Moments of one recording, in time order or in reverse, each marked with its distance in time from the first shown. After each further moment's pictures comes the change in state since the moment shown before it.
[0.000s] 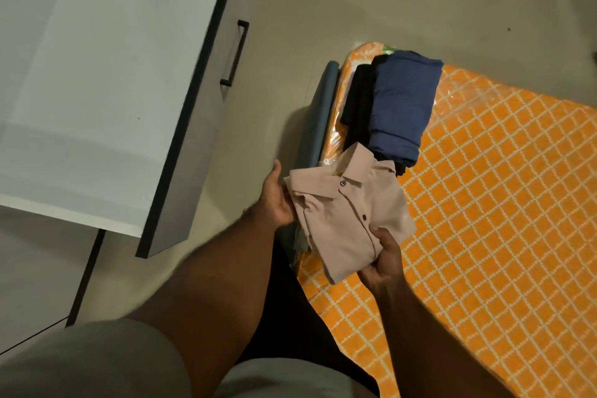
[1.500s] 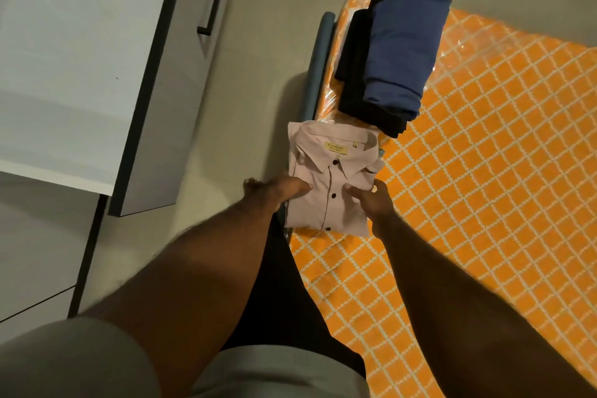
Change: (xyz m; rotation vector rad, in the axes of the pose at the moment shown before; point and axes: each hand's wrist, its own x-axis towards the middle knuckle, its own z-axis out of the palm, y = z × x) left_hand 0.023 -0.068 -0.011 1.129 0.394 0.089; right_hand 0.075 -0.030 -0.056 -1.046 0.423 -0.207
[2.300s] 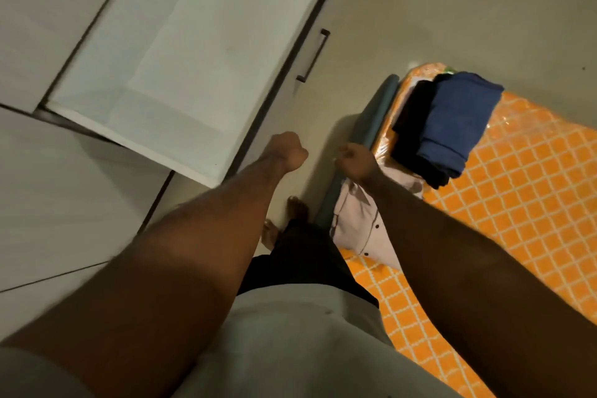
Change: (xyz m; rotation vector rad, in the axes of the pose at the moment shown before) left_hand -0.123 0.050 -0.186 0.481 0.439 0.295; right_hand -0.087 -0.173 0.153 -0.730 -0.343 -0.521
